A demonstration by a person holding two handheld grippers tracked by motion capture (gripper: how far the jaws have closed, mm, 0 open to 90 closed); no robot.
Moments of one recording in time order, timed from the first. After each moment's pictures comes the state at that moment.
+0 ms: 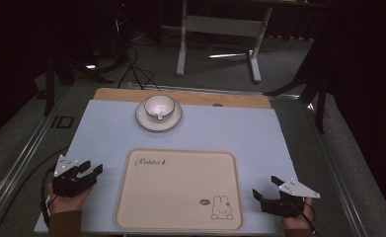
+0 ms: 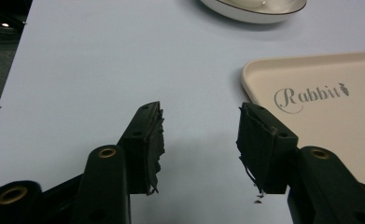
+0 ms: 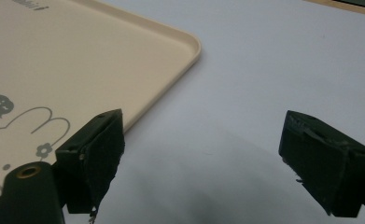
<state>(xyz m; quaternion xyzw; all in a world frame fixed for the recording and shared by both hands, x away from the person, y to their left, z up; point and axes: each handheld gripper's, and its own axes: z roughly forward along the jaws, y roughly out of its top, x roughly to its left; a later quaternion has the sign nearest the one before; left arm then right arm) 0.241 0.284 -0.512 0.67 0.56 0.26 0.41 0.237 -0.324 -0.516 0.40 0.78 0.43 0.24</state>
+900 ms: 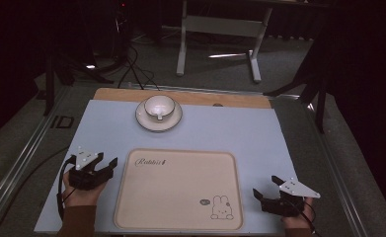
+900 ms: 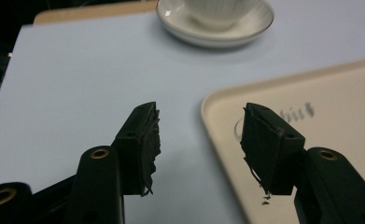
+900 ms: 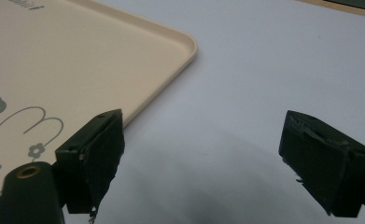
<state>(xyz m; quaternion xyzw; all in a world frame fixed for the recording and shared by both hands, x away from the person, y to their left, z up) 0.254 0.235 -0.475 0.70 0.52 0.29 0.40 0.238 -0.326 -0.518 0.40 0.77 0.42 0.25</state>
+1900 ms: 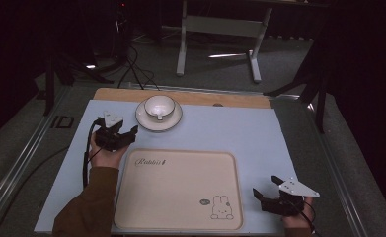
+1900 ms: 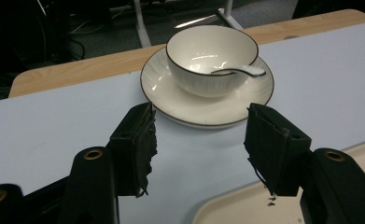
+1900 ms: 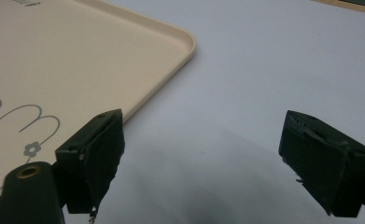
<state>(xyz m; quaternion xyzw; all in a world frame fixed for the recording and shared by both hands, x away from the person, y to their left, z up) 0.350 0.194 -0.443 0.70 0.51 0.30 0.39 0.239 -0.326 -0.519 0.40 0.77 0.42 0.25</state>
